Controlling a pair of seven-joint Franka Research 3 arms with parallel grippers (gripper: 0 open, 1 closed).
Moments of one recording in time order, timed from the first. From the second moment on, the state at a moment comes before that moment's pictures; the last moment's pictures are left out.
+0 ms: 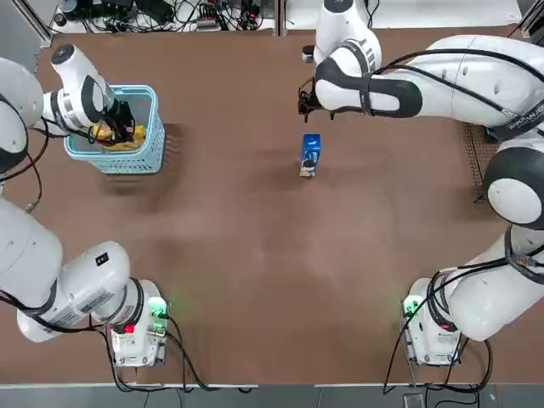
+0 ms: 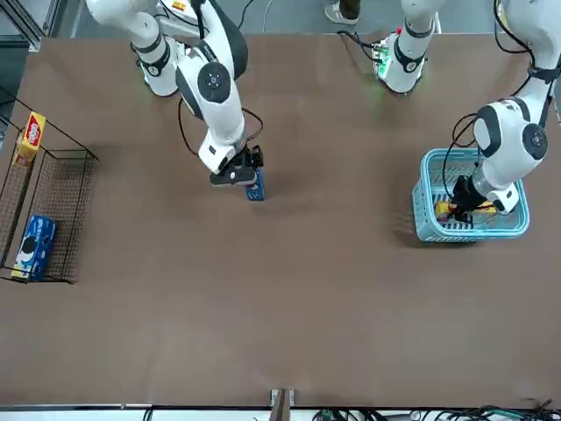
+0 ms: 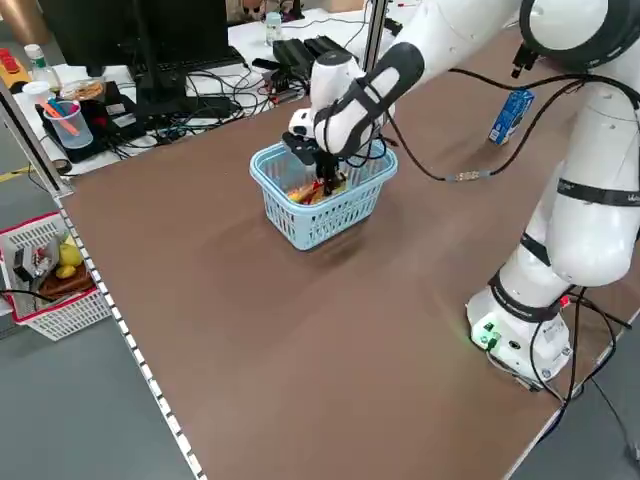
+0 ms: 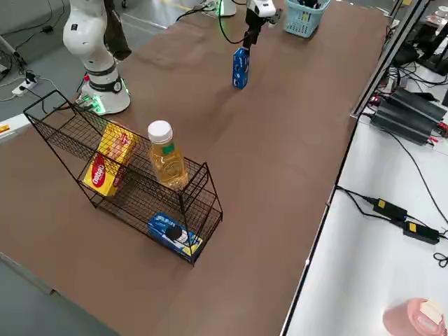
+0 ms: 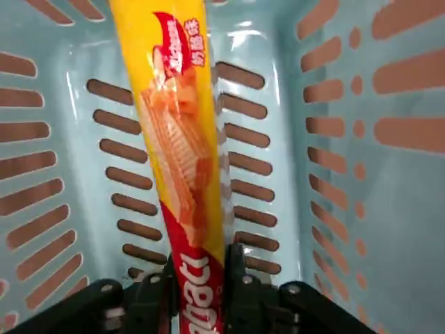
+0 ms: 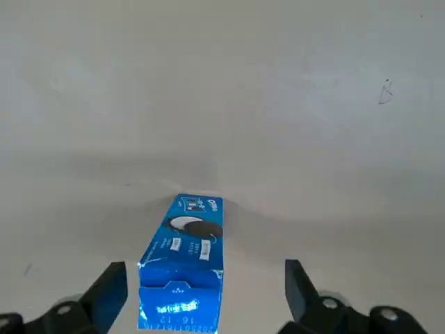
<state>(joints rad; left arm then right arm) 0.52 0.21 -0.31 -2.34 0.01 2.56 -1.24 0.56 0.24 0.15 -1.88 -0.02 2.11 0.63</state>
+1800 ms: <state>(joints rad) 0.51 0.03 -0.39 -1.94 0.01 1.78 -1.29 0.60 0.23 0.16 -2.01 -0.01 2.25 0.64</state>
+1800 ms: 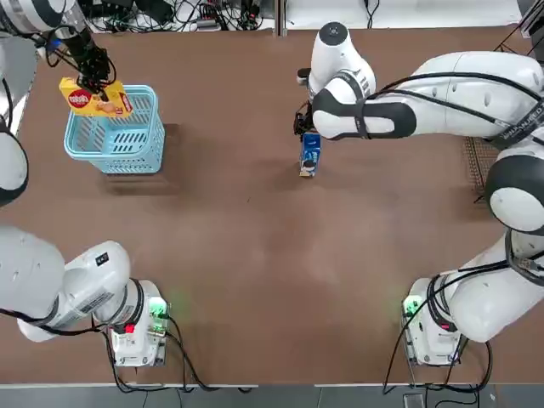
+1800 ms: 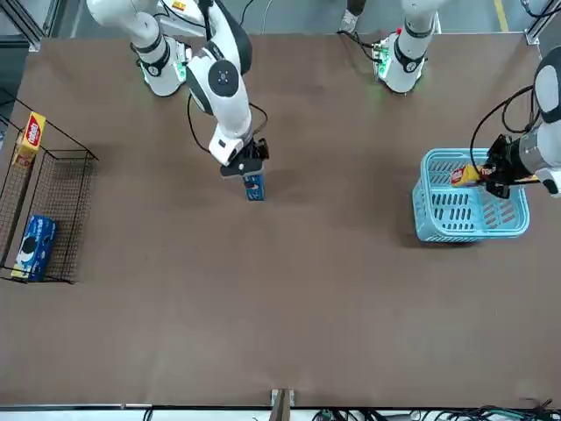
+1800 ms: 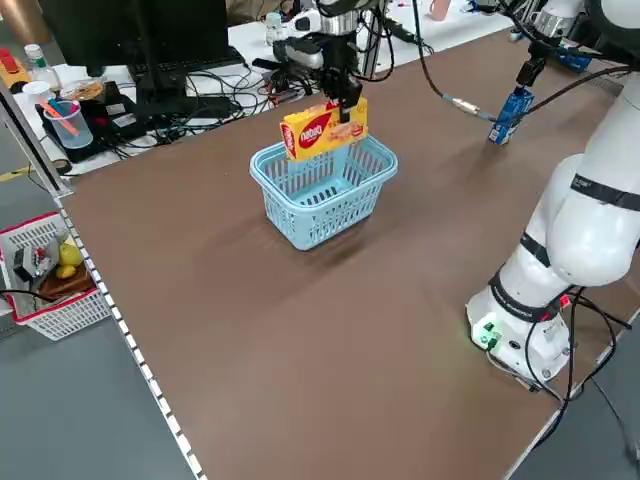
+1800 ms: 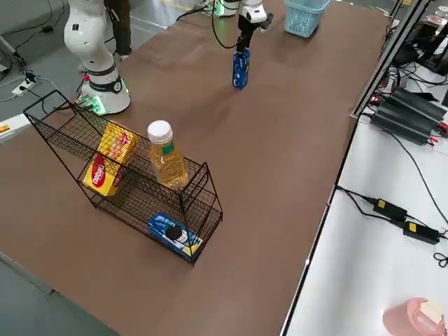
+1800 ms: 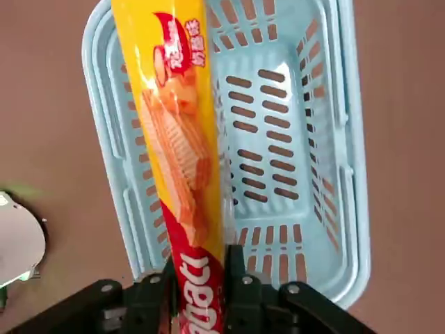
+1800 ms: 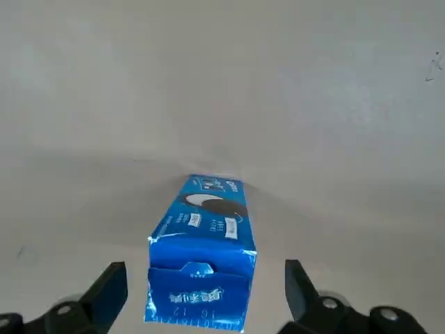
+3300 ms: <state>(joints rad) 0.49 0.11 -0.53 -1.81 0.01 1.74 -1.46 0.60 0.23 0.16 -2.04 -0.02 2.29 0.64</state>
